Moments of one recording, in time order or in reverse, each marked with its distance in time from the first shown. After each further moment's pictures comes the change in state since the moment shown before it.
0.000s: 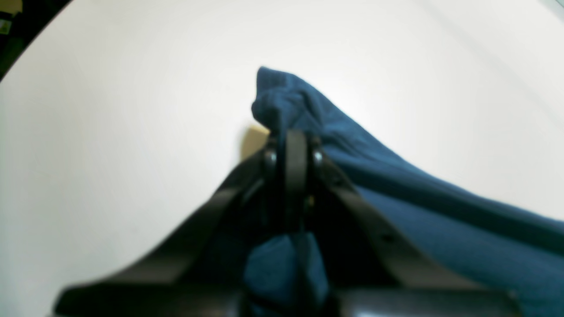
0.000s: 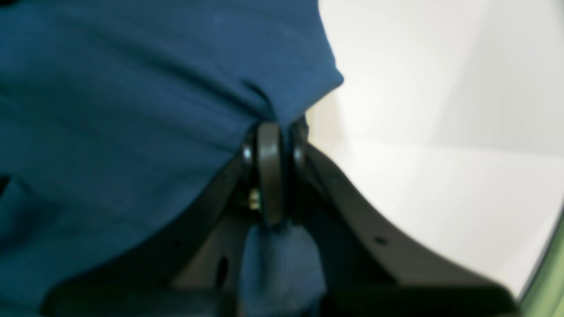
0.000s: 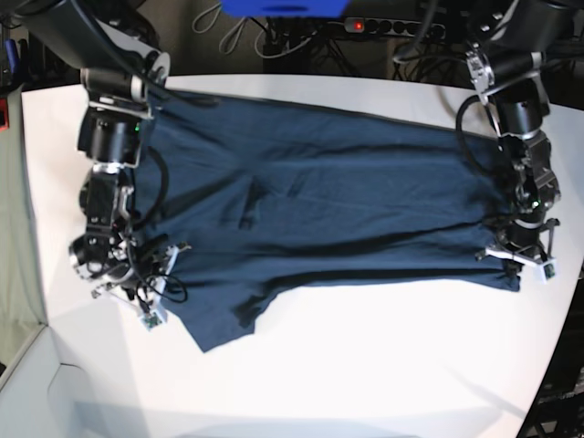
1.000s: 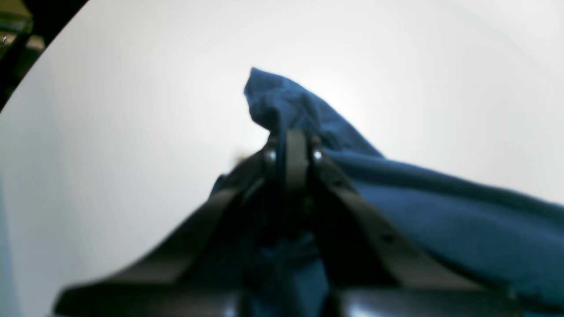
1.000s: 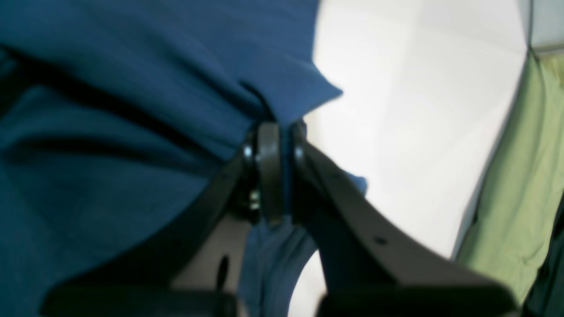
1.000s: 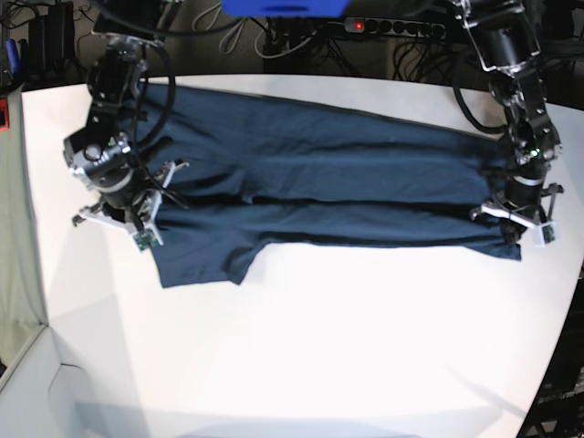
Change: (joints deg) left arm 17.9 4.5 -2.4 27.4 -0.8 0.1 8.8; right arm -26.4 -5.5 -0.2 36.9 -0.3 0.0 -6.8
